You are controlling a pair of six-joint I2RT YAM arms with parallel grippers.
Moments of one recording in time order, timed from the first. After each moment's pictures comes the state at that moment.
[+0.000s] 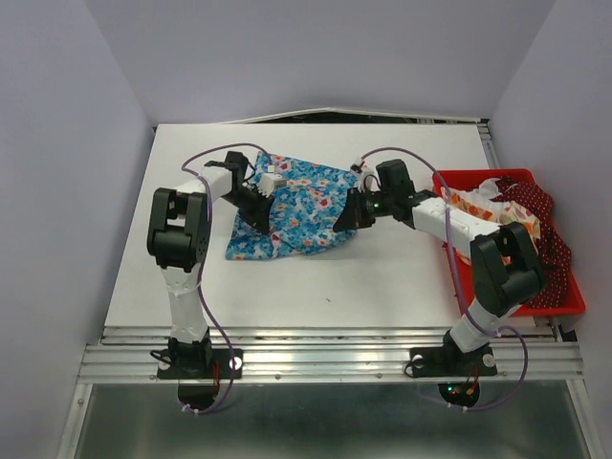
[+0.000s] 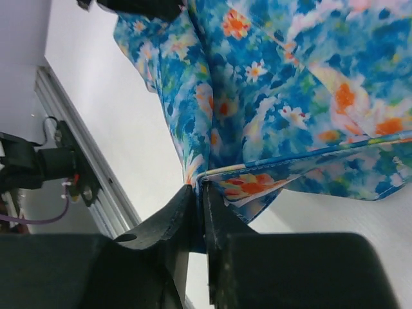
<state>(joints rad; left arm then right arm) -0.19 2.08 1.47 -0.82 0.61 0.57 0.43 1.68 1.05 -0.13 -0.69 0.33</state>
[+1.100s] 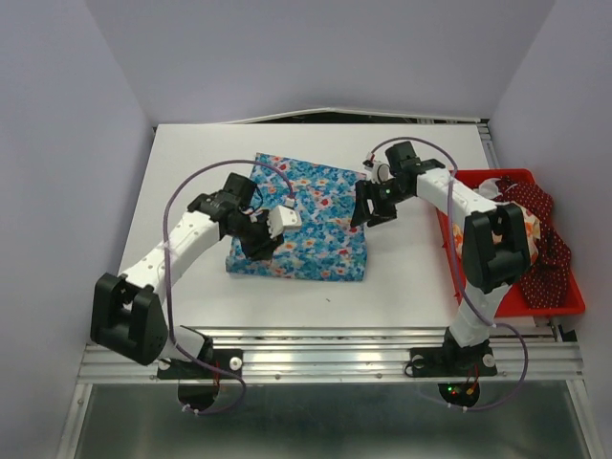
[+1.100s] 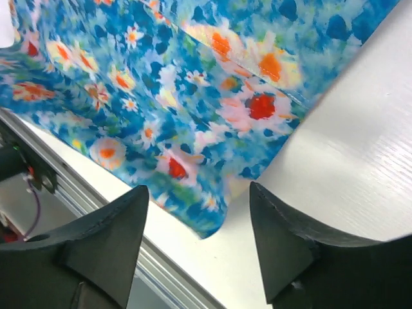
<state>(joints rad) -0.36 1.45 1.12 -0.83 0.50 0.77 0.30 1.84 1.38 -0.68 -0.59 0.17</state>
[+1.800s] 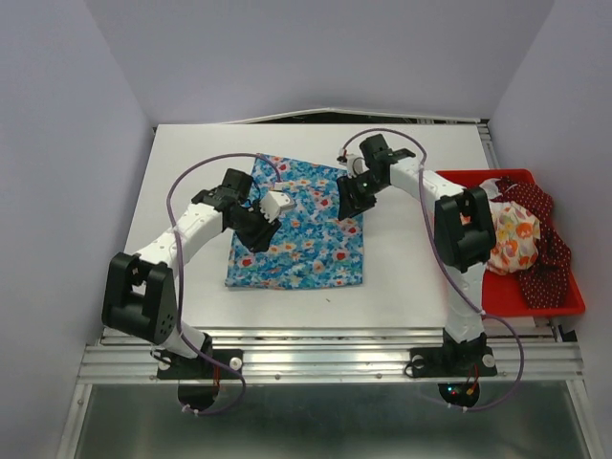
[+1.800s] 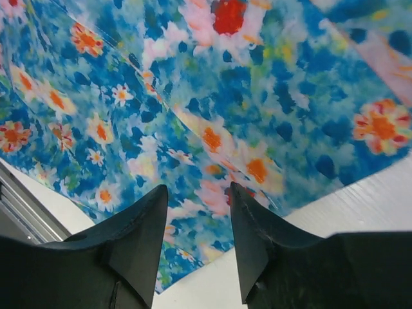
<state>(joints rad) -0.36 1.45 1.08 -0.79 0.45 0.61 0.36 2.08 1.70 -0.78 -0.53 -0.02</state>
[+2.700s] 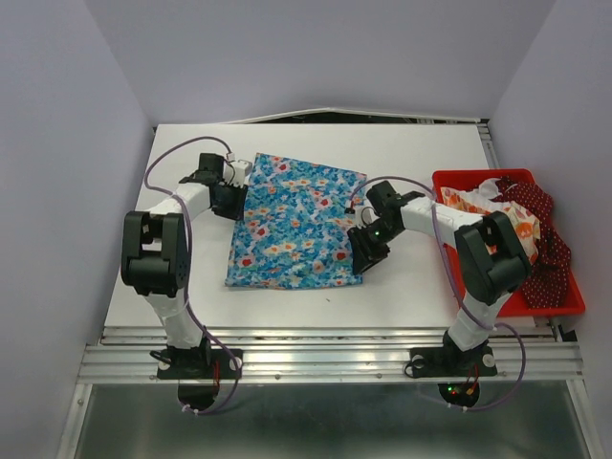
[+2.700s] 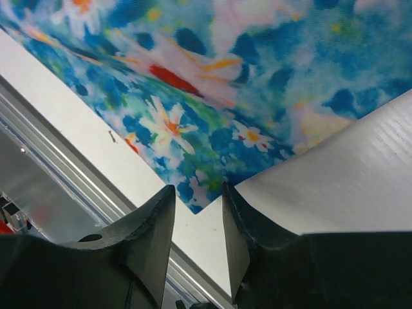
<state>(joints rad) -0.09 1.80 1.18 -0.44 0.24 0.21 0.45 1.77 1.13 -0.73 -0.58 -0.02</state>
